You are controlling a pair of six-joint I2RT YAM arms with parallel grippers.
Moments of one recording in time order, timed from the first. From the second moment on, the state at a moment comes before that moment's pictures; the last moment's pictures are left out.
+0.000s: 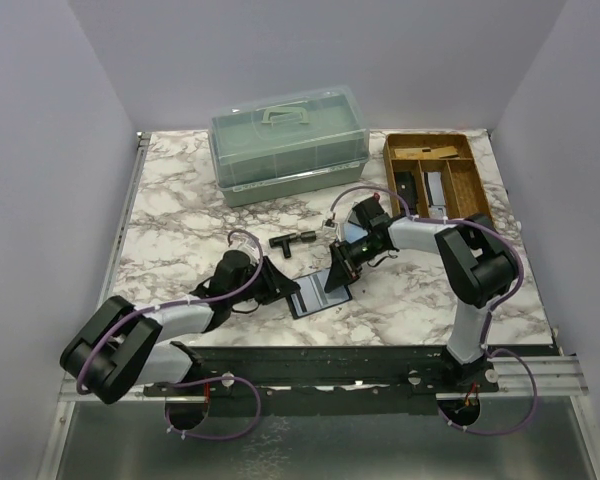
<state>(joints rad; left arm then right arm) -0.59 1.23 0.25 0.47 0.32 -1.07 0.47 1.89 1.03 -0.38 -1.07 -0.10</state>
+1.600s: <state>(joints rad) -0.64 1.56 0.42 0.49 0.29 -1.11 0.51 1.95 1.03 -0.34 -1.05 0.10</state>
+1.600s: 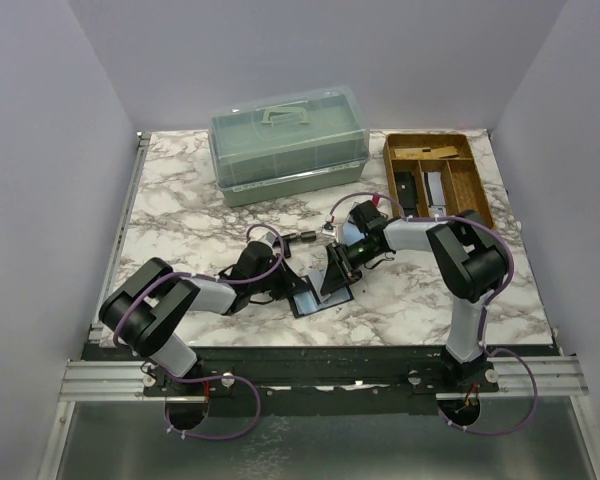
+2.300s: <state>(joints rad) -0.64 1.29 0.31 0.39 0.20 -1.09 0.49 1.90 1.07 -0.44 -1.01 -0.14</state>
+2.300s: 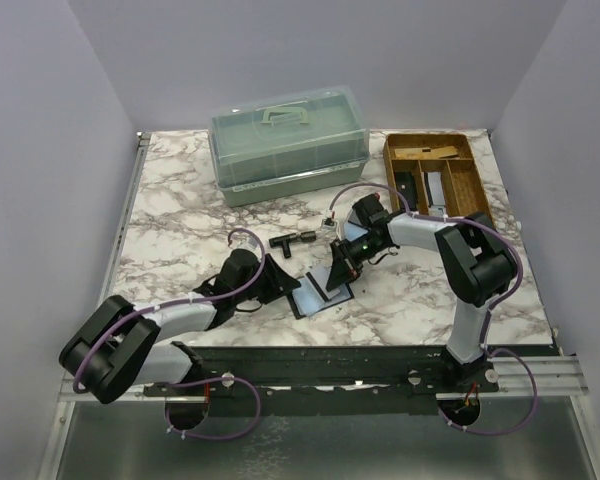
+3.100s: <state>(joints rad) -0.62 1.02 0.23 0.43 0.16 -1.01 0.07 1.66 1.16 -0.60 -1.11 -0.36</state>
